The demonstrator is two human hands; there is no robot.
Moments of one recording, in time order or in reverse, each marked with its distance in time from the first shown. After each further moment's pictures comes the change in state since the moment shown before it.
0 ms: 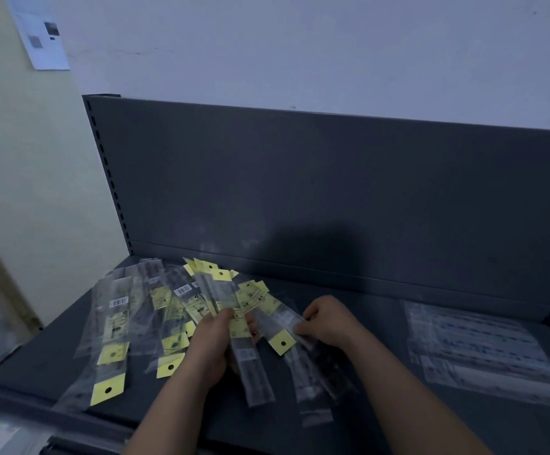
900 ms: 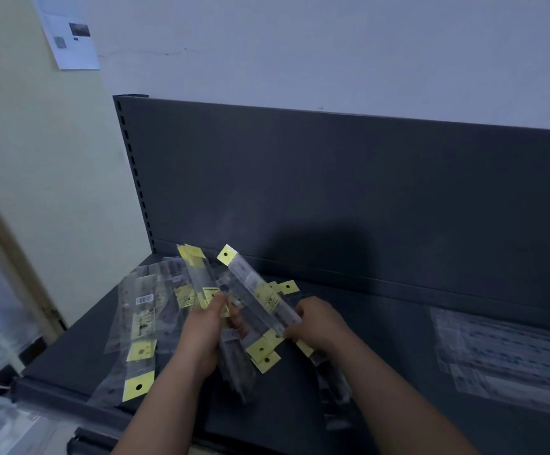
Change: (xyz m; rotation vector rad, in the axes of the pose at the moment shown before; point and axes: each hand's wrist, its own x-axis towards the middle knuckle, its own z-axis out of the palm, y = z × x) left_hand 0.009 0.030 -0.040 -0.059 0.026 0.099; right_hand -0.008 -0.059 0.029 -0.178 -0.024 -0.060
